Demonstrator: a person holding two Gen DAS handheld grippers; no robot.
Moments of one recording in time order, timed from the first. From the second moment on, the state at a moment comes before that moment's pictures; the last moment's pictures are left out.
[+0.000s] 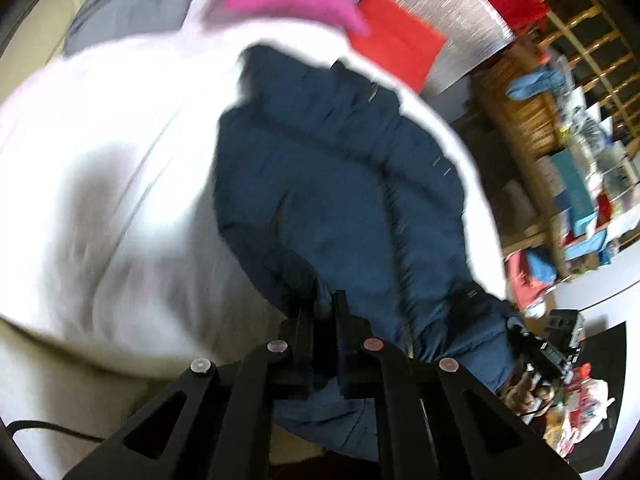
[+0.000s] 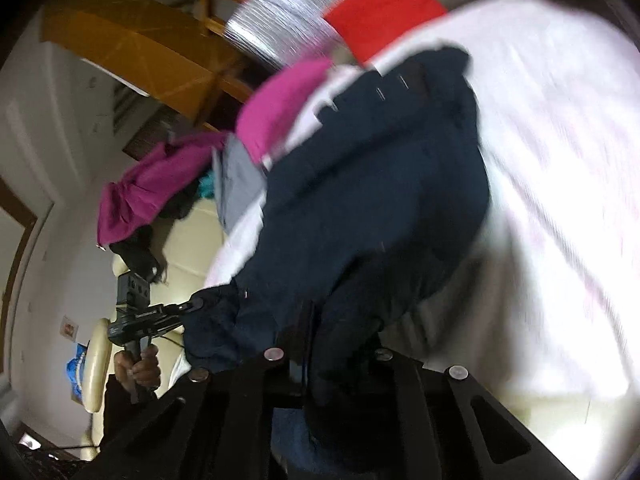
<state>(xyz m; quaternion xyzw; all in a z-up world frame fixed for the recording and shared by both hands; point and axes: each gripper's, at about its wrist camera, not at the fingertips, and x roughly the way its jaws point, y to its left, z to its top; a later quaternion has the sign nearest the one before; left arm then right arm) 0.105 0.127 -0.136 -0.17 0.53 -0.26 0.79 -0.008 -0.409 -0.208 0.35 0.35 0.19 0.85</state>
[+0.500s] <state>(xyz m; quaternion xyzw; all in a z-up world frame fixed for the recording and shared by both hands) 0.293 0.090 -0.088 -0.20 0.47 -0.25 0.82 0.166 -0.472 -0.144 0.39 0.24 0.11 0.88</state>
